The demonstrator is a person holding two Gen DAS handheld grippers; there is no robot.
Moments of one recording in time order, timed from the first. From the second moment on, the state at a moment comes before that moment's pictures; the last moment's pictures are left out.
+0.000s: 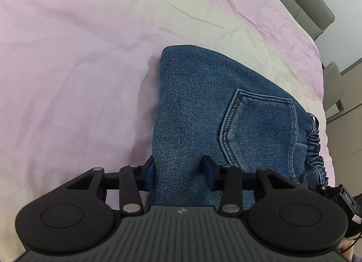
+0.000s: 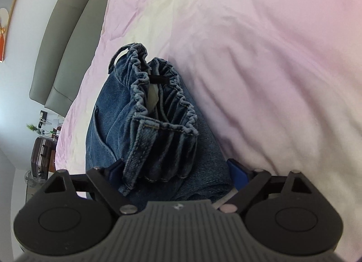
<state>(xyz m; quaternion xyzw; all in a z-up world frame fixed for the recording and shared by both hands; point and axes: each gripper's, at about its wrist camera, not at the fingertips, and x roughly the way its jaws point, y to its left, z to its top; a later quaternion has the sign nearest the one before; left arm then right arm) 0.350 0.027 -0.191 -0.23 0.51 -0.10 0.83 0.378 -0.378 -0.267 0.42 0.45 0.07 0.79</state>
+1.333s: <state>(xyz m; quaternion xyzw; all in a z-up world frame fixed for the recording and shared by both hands) 0.306 0.055 -0.190 -0.24 0.54 -0.11 0.80 0.296 -0.363 -0.269 0.45 0.45 0.11 0.76</state>
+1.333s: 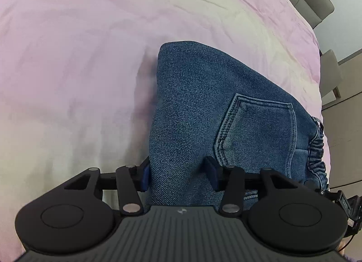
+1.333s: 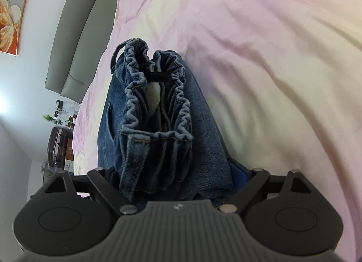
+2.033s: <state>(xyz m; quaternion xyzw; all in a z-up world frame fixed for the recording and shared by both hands) 0.272 0.188 -0.066 -0.15 0.46 -0.11 0.87 0.312 -0.231 -0.157 0.42 0.39 0.26 0.78</state>
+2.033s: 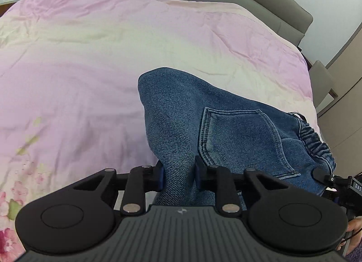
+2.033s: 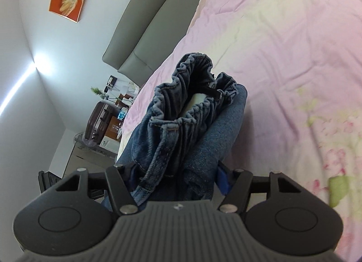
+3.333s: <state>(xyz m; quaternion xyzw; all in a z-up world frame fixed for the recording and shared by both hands) 0.246 0.208 -0.113 0.00 0.48 -0.03 0.88 0.325 -0.111 -0.205 0.26 0.54 0.16 0.78</state>
